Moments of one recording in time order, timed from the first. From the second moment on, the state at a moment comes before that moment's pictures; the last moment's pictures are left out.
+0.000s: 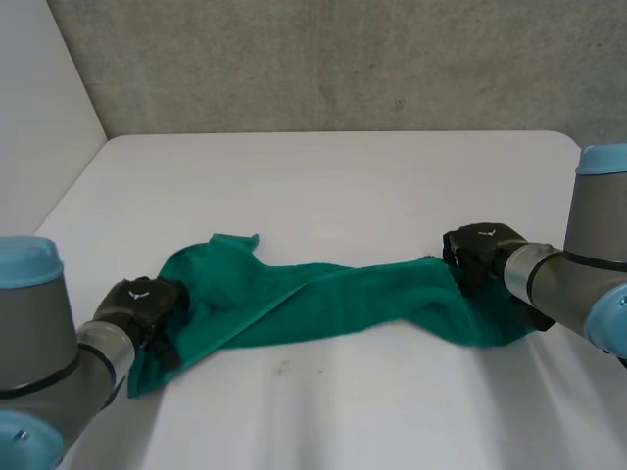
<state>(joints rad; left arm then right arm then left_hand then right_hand) 4.40 -1.87 -1.87 3.20 -1.61 3.36 1.84 -1.01 1.35 0.22 1.38 2.87 0.56 0.55 0.55 0.55 0.37 0.99 1.18 1.18 1.19 0.98</state>
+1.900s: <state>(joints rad) 4.42 -2.06 -1.60 3.50 -1.64 3.90 1.94 -0.94 1.23 -0.04 1.63 2.29 1.15 1.20 1.19 1.19 0.95 0.99 1.18 1.19 1.19 1.00</state>
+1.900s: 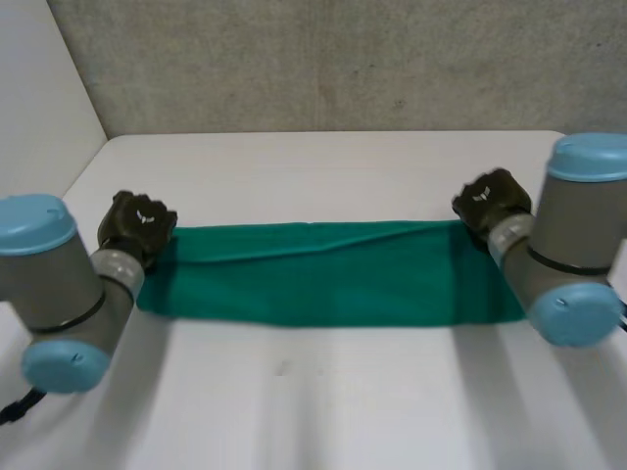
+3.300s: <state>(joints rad) 4.52 -2.33 -1.35 3.58 -1.57 3.86 1.74 -0.89 1.41 -0.13 1.53 2.62 0.19 0.20 0.21 0.20 0.05 0.96 1.18 1.18 1.19 0.97</state>
